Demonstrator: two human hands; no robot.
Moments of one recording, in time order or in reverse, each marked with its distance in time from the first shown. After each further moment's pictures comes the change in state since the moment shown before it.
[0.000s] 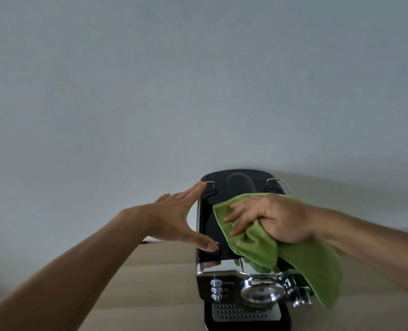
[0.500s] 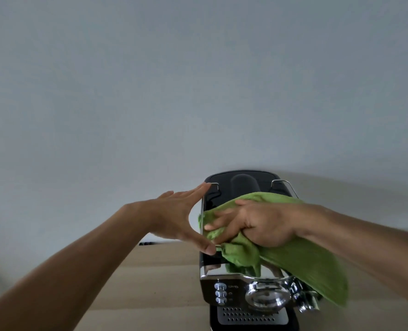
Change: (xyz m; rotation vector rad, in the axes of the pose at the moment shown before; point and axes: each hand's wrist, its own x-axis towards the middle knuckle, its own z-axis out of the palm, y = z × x) left_hand -0.003 0.003 -0.012 0.059 -0.040 -0.021; right_hand 0.026 -0.022 0.002 -0.150 -0.339 -0.053
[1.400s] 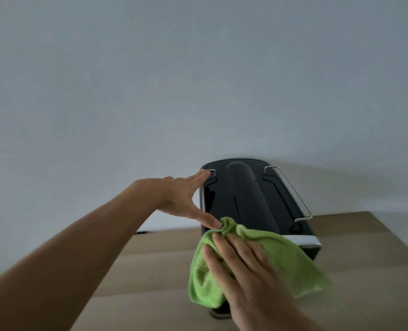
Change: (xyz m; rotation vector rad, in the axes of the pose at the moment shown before) left_hand -0.007 0.008 -0.012 0.058 -0.060 -0.008; right_hand 0.000 -0.087 0.147 -0.551 1.025 0.286
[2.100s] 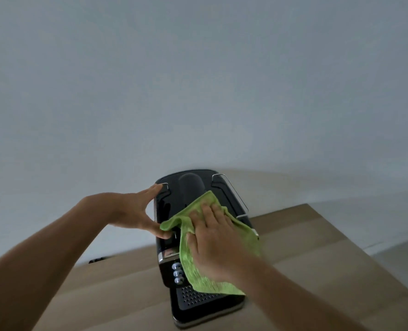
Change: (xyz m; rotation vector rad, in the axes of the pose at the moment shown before) left_hand 0.003 -0.001 -0.003 -0.090 -0.033 0.041; right_hand 0.047 0.036 -0.039 0.170 -0.596 0.495
